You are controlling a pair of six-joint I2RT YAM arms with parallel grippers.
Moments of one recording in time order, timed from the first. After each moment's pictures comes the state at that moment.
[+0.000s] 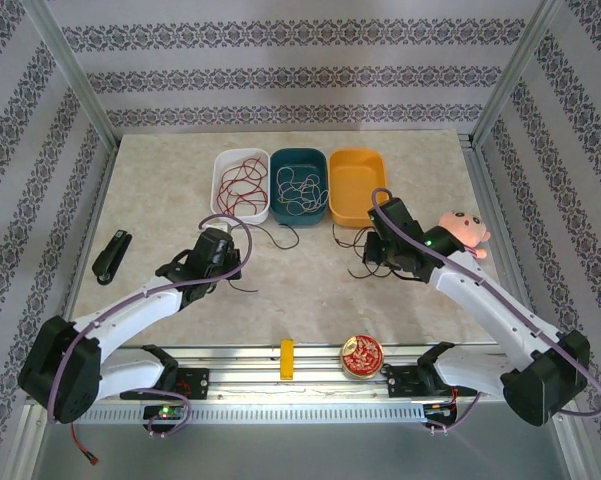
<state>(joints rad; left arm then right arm) -0.50 1.16 0.61 -0.27 -0.17 -0.50 0.55 1.16 1.02 -0.90 0.16 0.66</state>
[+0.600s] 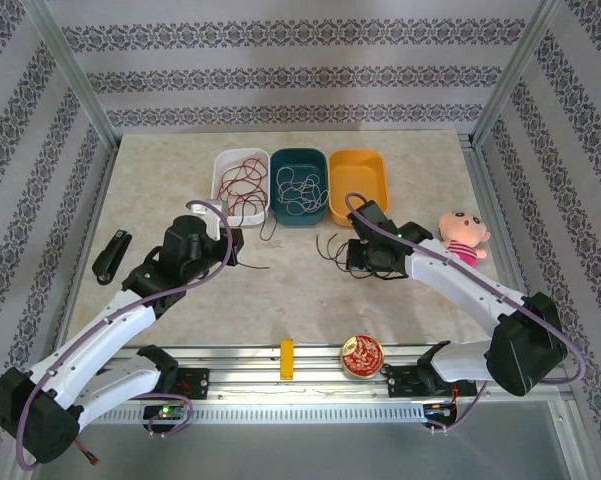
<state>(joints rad) -0.50 0.93 0.74 -0.27 0.01 -0.40 0.58 1.32 0.98 -0.81 0.07 0.66</state>
